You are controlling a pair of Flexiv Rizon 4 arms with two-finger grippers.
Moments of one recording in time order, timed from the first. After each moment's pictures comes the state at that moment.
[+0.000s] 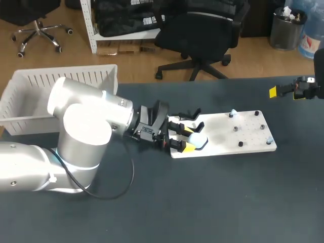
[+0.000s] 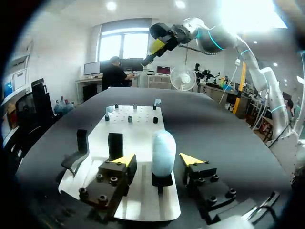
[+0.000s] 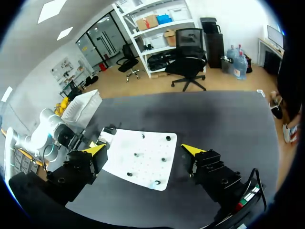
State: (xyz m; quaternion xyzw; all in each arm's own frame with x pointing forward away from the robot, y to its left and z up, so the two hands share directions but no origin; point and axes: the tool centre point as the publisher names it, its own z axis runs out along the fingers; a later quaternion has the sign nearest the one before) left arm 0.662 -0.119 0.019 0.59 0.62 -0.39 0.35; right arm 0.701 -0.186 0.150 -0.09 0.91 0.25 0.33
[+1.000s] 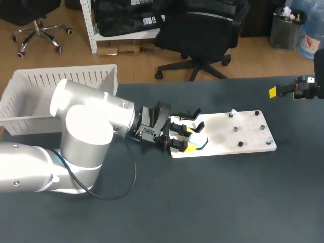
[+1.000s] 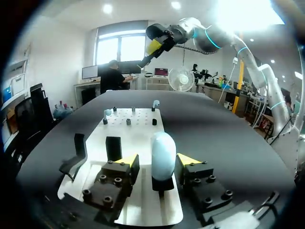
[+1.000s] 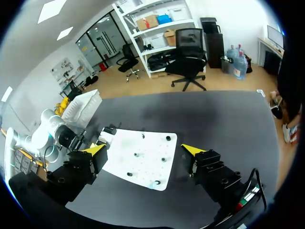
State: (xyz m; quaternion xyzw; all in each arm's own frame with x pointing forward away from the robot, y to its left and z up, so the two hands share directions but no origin) left arm 0.662 -0.124 0.017 0.60 0.60 -0.39 0.36; right arm 0.701 -0.186 0.150 -0.09 0.91 0.25 0.33
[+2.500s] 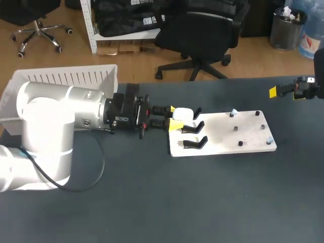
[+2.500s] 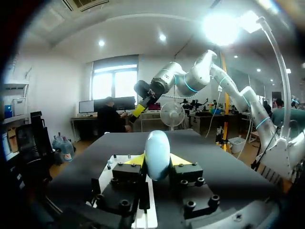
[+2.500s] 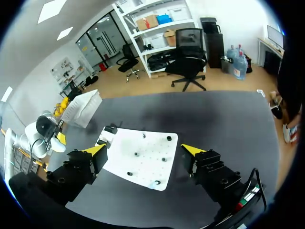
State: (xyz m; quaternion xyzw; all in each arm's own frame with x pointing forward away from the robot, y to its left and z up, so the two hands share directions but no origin) left arm 0.636 -0.088 0.130 0.56 0.51 -0.47 0.46; right arm 0.701 -0.186 0.150 -0.09 0.91 0.25 0.33
